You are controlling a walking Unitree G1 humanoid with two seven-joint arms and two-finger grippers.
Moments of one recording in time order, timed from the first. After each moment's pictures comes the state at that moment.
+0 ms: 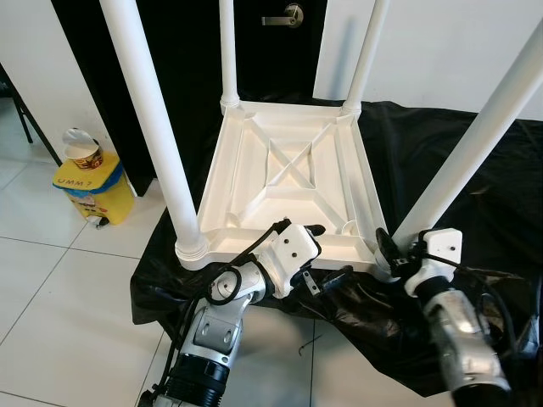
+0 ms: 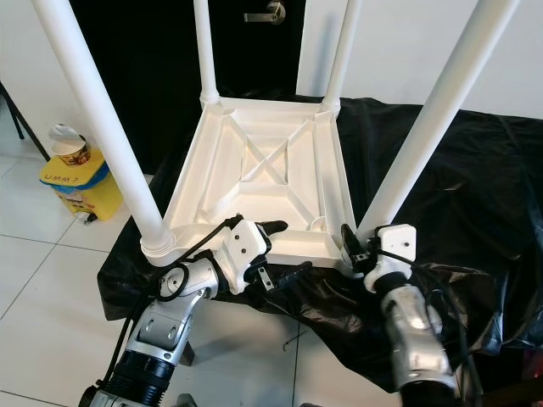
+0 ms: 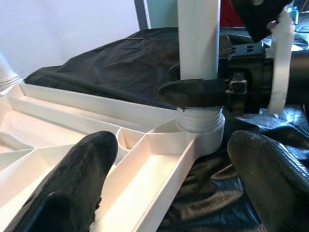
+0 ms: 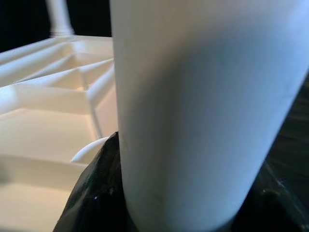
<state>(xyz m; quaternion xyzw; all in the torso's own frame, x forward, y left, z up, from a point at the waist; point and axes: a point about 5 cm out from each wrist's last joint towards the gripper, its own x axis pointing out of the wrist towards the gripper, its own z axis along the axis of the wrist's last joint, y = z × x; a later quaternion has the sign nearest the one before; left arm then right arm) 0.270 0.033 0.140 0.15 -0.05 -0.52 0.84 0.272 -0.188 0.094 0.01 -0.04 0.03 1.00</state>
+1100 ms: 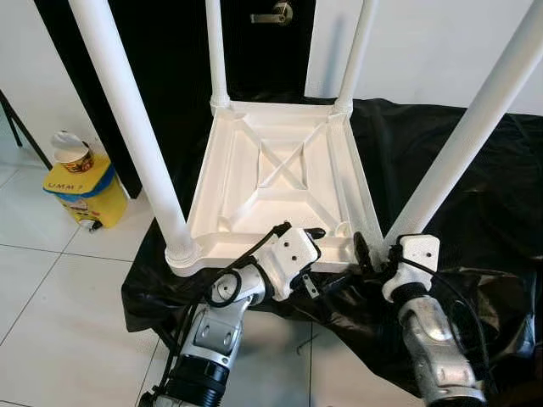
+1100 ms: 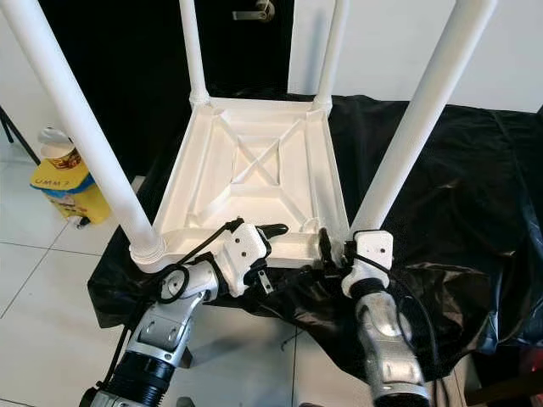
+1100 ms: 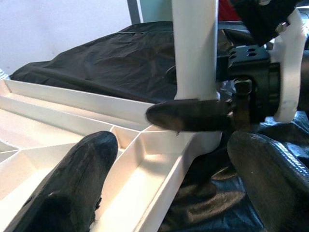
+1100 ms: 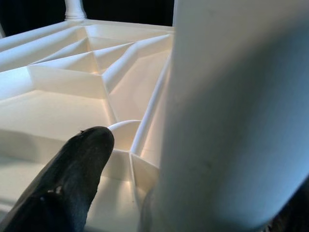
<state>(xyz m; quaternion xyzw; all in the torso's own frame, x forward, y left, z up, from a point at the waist) 0.271 0.033 0.136 0.15 -0.05 -0.52 0.84 0.262 -0.183 0.099 -0.02 -0.04 0.08 1.00</state>
